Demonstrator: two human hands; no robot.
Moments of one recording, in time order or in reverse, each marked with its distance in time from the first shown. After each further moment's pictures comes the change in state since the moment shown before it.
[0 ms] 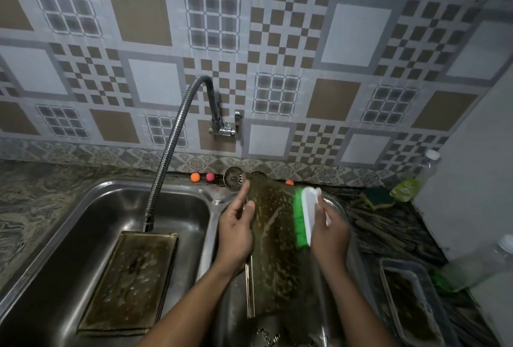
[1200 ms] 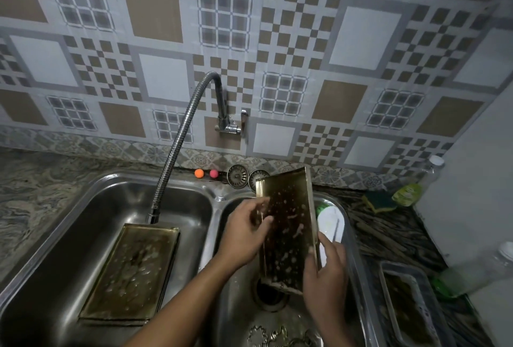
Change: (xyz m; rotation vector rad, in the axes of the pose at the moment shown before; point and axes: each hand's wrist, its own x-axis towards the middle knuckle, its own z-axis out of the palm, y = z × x) left_hand 0.008 -0.022 -0.013 0.605 -0.181 0.216; right_hand -0.071 0.023 -0.020 -0.134 -0.020 -0.114
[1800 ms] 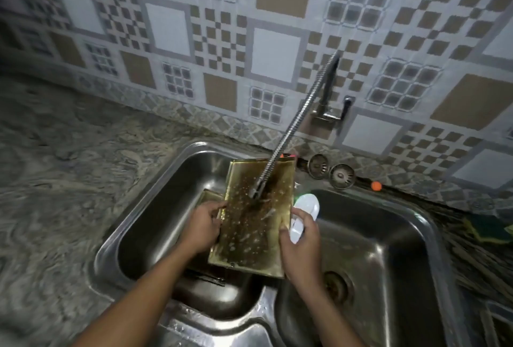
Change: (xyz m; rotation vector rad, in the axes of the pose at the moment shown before) left_hand -0.064 -0.121 -0.186 0.397 0.104 -0.413; right_hand -0.053 -0.068 0.139 0.182 -0.404 -0.020
